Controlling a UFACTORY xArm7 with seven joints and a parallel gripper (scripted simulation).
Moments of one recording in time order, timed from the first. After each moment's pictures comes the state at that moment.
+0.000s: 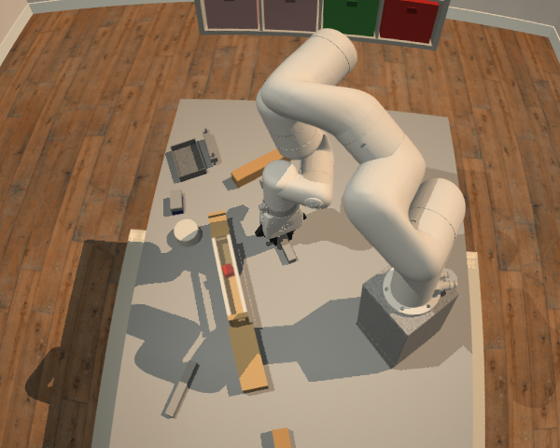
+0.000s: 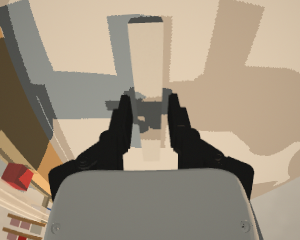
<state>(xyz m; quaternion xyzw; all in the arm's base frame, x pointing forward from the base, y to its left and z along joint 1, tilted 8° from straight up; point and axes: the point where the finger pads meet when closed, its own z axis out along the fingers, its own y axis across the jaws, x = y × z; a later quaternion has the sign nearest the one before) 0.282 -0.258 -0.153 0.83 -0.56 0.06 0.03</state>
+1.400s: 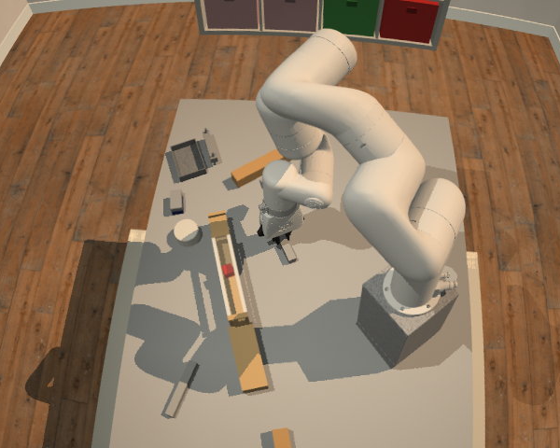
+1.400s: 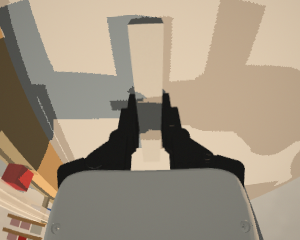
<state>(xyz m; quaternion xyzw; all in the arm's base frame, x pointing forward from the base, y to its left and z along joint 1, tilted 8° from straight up) 0.282 -0.259 -0.154 0.83 -0.56 0.06 0.03</state>
